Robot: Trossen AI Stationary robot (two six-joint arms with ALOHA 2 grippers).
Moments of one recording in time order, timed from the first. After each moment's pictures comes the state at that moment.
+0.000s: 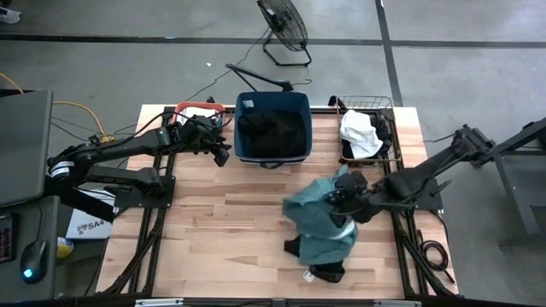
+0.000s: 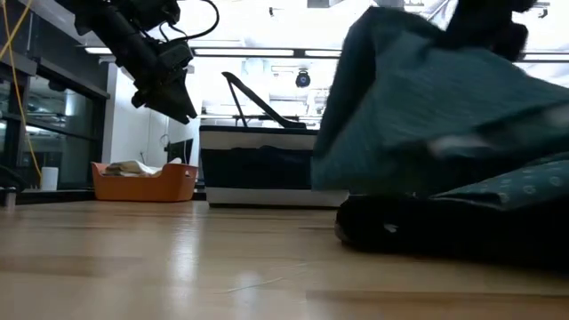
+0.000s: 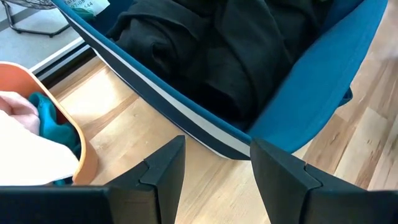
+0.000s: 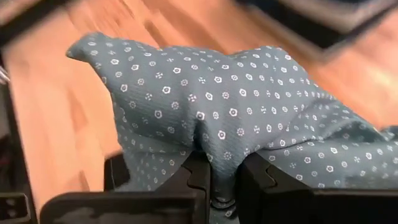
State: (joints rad) left arm 0.42 0.99 0.74 -0.45 -0.12 -0.27; right arm 0.49 1.20 0.95 -0.70 0.52 1.04
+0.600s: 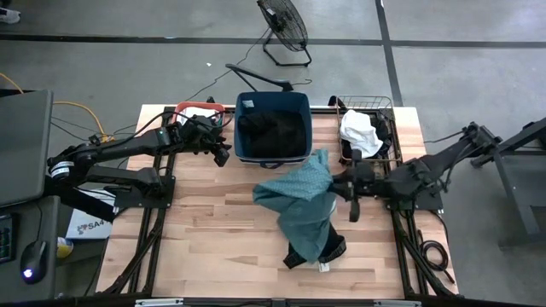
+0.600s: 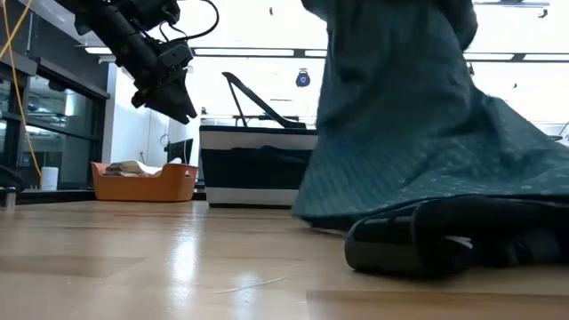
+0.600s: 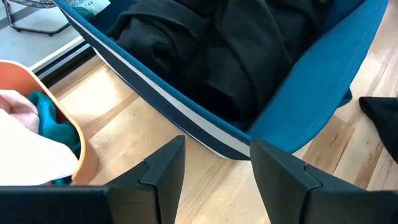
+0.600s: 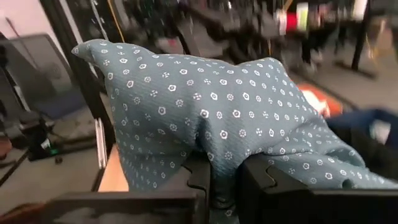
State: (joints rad) left arm 0.42 0.99 0.74 -0.45 -0.12 -0.28; right arm 0.49 1.00 0.95 -0.12 0.61 0.29
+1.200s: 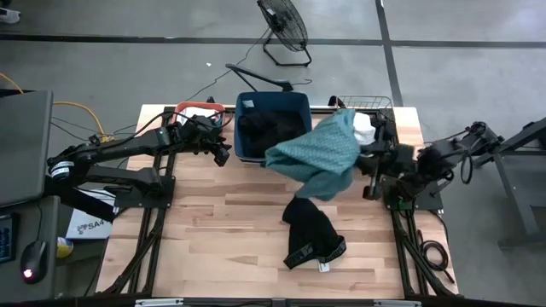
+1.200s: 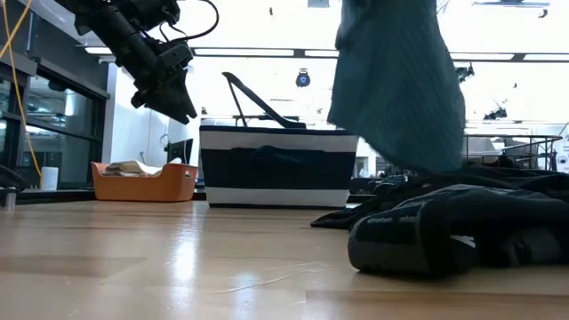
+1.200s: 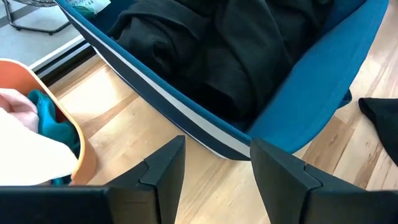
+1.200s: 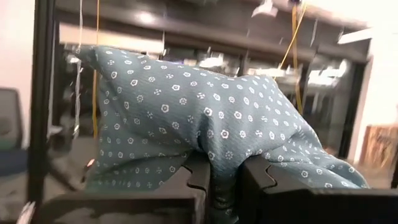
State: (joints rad) left arm 0.42 0.99 0.74 -0.45 -0.12 -0.29; right arm 0.49 0.88 0.95 0.29 0.68 -0.32
